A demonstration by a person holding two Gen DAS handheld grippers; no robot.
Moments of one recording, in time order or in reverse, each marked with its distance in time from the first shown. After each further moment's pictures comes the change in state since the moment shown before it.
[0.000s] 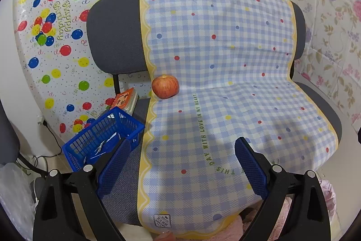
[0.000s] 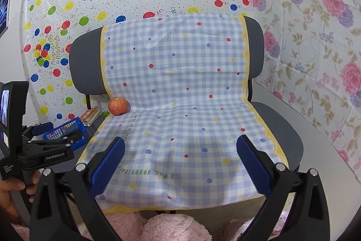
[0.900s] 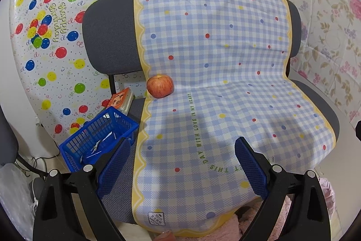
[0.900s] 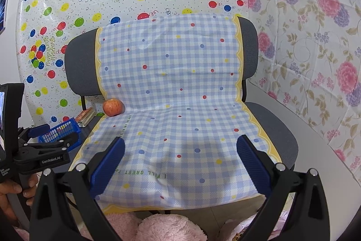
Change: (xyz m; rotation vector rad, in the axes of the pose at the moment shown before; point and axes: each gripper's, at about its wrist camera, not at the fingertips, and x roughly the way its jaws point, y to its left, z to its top) left arm 0.000 -0.008 -0.002 0.012 0.000 -0.013; right arm -0.001 -0.004 -0.002 0.013 -0.007 -0.028
